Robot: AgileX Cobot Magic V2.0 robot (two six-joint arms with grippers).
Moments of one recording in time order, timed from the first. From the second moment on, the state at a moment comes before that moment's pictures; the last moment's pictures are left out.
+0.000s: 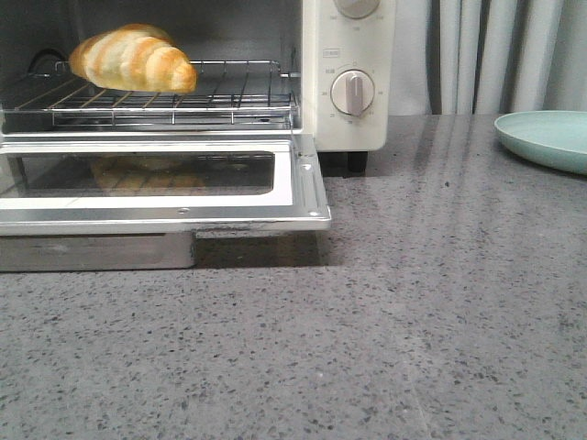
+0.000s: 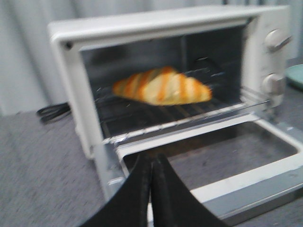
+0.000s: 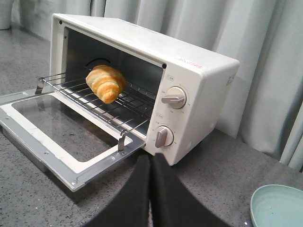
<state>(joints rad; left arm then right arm) -0.25 0.20 -0.26 -0.19 0.24 0.35 0.74 0.30 -0.49 -0.49 0.35 0.21</state>
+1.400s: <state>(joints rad) -0.09 0.00 0.00 0.03 0.35 -0.06 0.74 0.30 -0.48 -0.49 0.35 0.21</state>
